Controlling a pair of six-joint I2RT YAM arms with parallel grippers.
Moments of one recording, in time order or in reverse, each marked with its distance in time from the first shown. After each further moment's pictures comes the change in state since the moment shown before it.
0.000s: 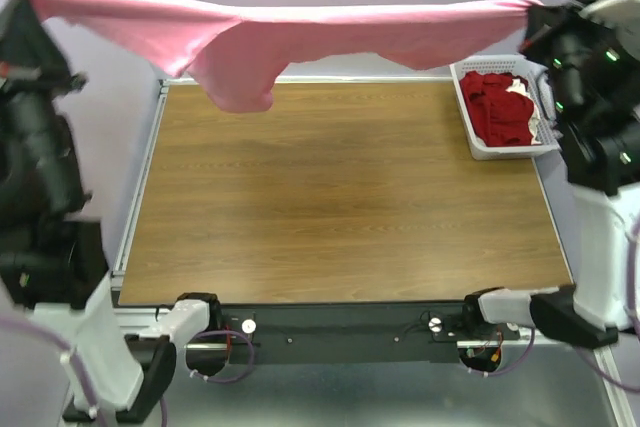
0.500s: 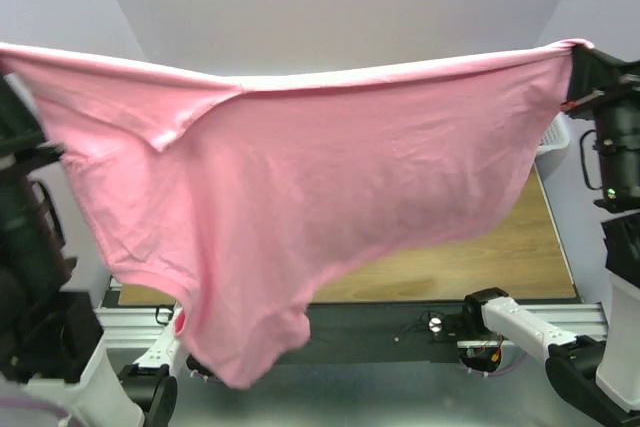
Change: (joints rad) left arm 0.000 -0.246 -0.072 0.113 0.069 0.085; right arm 0.003 -0.389 -0.206 0.068 -0.084 -0.137
